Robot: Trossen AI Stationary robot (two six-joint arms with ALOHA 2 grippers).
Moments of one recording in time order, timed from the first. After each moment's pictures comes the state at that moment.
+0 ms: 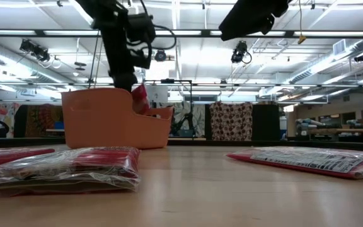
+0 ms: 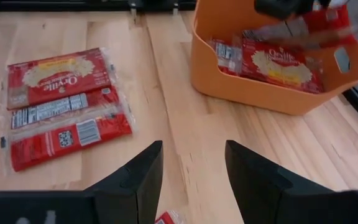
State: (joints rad) left arm 0.43 1.56 1.15 -0.71 -0.54 0.20; right arm 0.38 1.44 1.04 -0.32 0.55 0.30
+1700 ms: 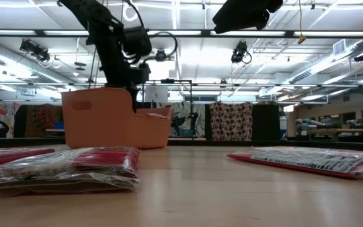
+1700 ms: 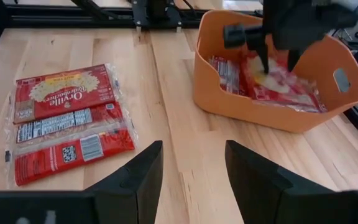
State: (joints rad) left arm 0.44 1.57 1.00 -0.55 -0.20 0.82; right arm 0.37 1.44 1.04 -0.25 0.55 0.24
